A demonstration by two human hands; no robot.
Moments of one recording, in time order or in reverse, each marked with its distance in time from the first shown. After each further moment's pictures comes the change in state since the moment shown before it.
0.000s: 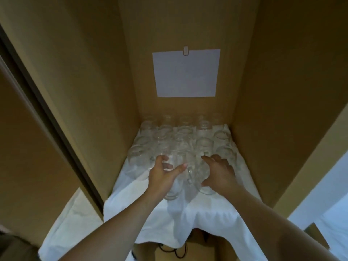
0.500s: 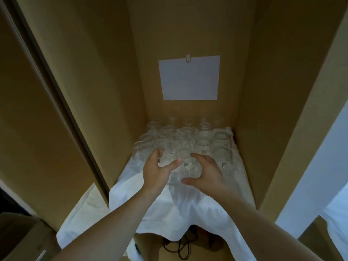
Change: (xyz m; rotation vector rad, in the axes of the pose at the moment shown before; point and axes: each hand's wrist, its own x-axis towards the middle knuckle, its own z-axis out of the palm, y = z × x) left_hand -0.051 0.025 0.011 0.030 0.228 0.120; right_hand -0.040 0.001 -0.001 0.498 0.101 -0.224
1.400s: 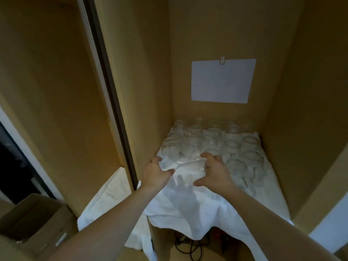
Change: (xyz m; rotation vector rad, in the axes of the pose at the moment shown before) left_hand 0.016 -0.045 -0.107 0.443 0.014 -0.130; right_hand 0.009 -0.060 0.051 -0.080 -0.087 -0.020
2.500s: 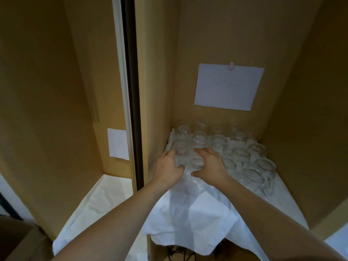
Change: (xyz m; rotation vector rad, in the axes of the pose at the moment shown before) left_hand 0.084 -0.006 -0.025 0.042 -0.113 0.375; right_hand 0.077 -0.067 0.044 -0.307 0.067 0.005
